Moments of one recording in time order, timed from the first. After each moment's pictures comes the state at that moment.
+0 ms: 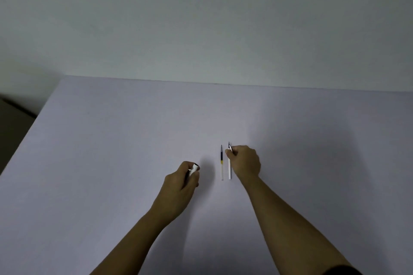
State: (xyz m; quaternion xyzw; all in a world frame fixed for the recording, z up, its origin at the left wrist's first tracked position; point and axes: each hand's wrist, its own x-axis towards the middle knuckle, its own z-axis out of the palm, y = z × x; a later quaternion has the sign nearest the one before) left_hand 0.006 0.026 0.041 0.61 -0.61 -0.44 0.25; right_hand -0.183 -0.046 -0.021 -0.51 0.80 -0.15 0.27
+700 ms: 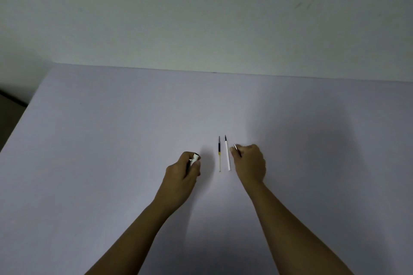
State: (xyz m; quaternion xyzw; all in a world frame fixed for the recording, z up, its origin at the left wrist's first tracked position) left_hand -0.007 0.019 0.029 0.62 -0.59 -0.45 0.26; right_hand -0.194 -0.020 -0.036 -0.49 0.82 -0.16 0.23
